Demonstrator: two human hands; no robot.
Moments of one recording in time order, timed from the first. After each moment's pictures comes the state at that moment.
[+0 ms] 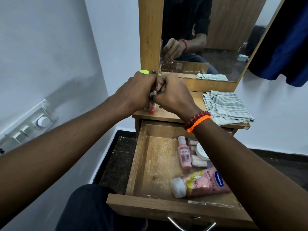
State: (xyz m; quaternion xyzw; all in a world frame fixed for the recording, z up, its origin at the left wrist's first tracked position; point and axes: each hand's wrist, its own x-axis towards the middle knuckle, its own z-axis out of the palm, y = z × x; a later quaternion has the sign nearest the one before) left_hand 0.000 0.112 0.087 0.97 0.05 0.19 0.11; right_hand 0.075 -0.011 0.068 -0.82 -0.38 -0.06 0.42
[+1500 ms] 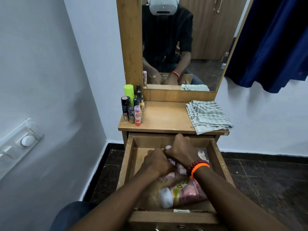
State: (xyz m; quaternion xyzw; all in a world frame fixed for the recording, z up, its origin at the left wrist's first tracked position) left_hand -0.023 -0.013 -0.026 0.91 0.18 -0.07 0.36; right_hand 0.060 -0.102 -0.030 -0.95 -0.17 0.07 0.26
